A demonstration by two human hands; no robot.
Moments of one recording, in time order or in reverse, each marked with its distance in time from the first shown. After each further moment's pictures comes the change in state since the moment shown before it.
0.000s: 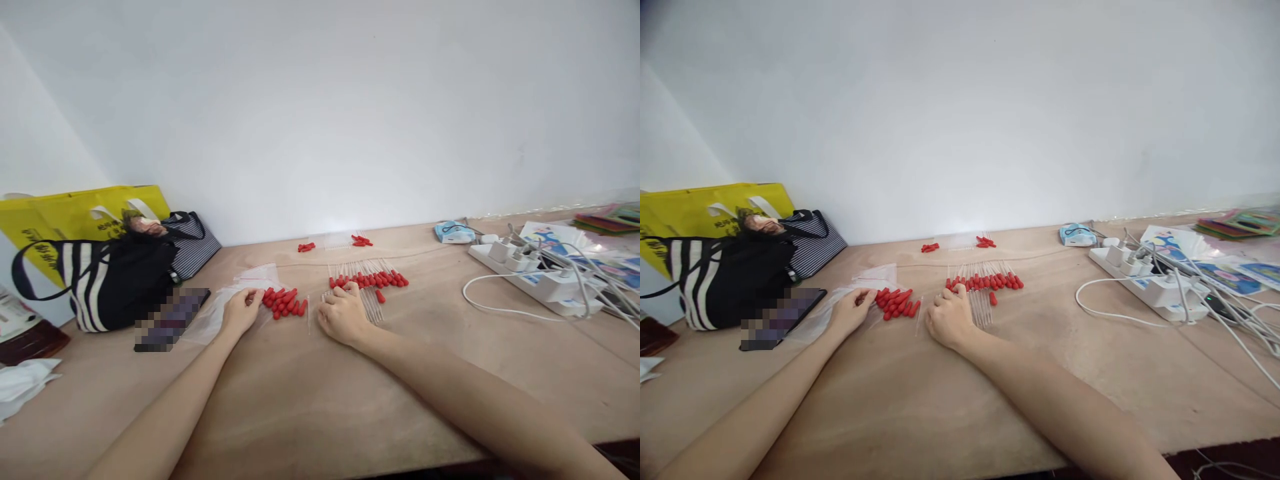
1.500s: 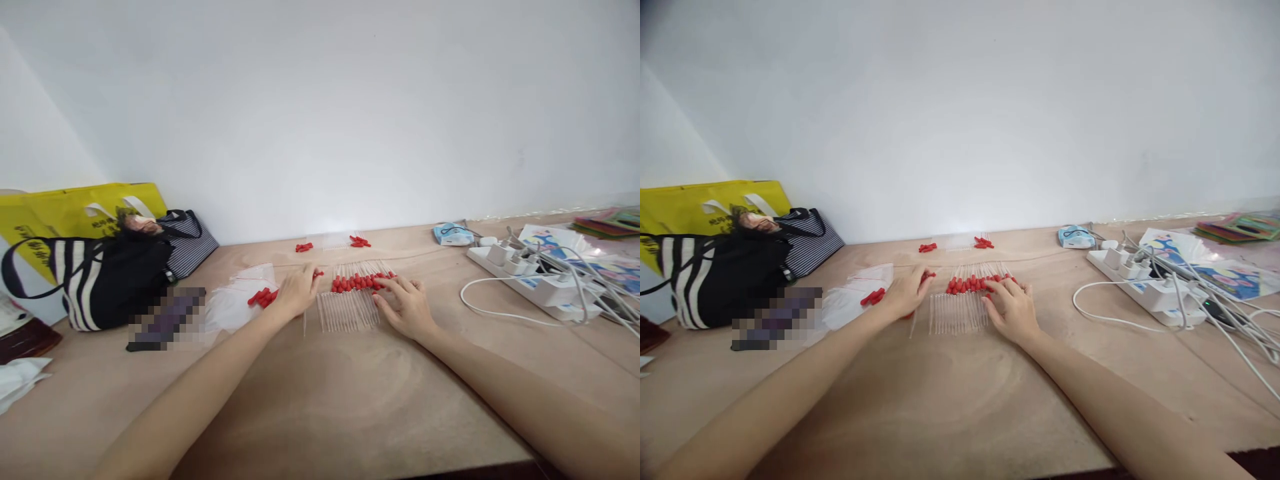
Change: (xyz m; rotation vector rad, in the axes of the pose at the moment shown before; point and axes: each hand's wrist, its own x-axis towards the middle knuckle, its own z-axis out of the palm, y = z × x) left_hand -0.006 0.119 0.023 0.136 -0.201 0.422; right_hand -0.062 0.088 -0.043 0.095 0.249 0.237
